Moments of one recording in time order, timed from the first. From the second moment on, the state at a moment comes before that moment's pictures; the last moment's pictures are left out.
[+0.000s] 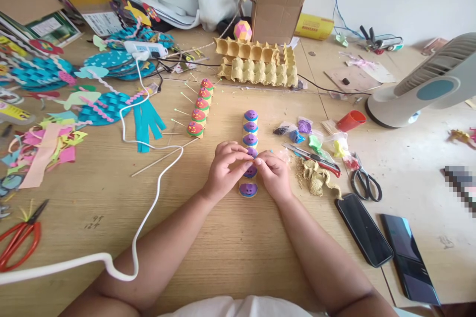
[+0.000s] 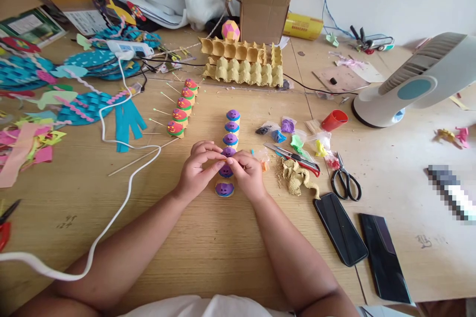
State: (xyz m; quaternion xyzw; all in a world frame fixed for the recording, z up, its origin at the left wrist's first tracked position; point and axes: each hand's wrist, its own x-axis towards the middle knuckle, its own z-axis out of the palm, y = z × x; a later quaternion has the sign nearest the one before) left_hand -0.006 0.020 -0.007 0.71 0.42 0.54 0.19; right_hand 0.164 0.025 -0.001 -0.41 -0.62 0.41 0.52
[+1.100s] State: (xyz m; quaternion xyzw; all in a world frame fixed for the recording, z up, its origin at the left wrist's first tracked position) left_hand -0.006 0.019 -0.006 0.70 0.43 0.54 0.21; right_hand 0.163 0.021 -0.002 -0.42 -0.62 0.43 0.51
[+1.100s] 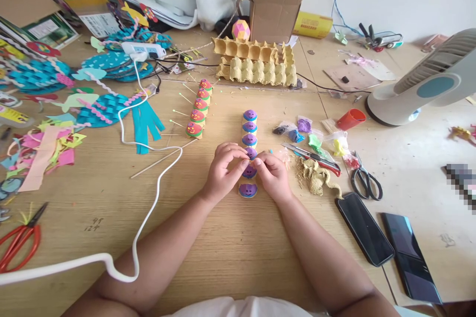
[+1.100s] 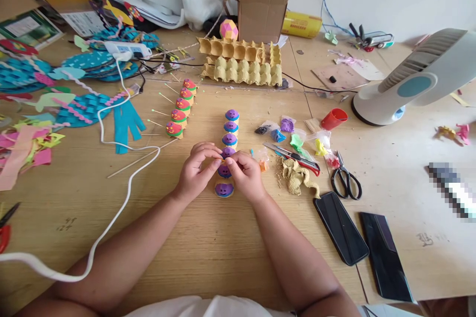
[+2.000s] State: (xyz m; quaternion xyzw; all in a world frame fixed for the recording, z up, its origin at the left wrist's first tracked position) left_hand -0.008 0.018 -0.009 0.69 0.44 0.52 0.24; right_hand 0.160 0.020 -0.003 -0.41 -0.60 0.47 0.50
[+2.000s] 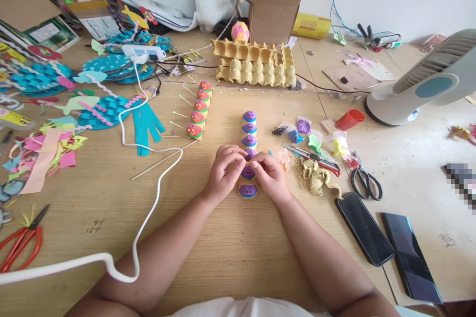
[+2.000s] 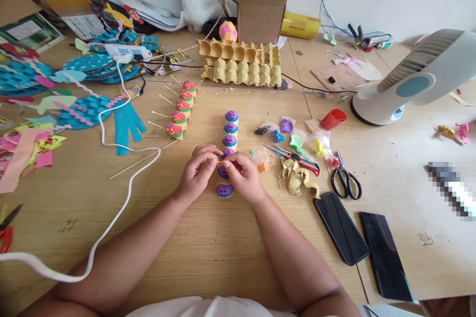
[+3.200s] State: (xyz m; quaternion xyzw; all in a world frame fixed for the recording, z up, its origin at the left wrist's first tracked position) left_hand -0.006 0.017 -0.006 0.71 0.44 0.51 0.22; right_hand 0.161 0.021 -0.001 -0.42 -0.63 0.43 0.49
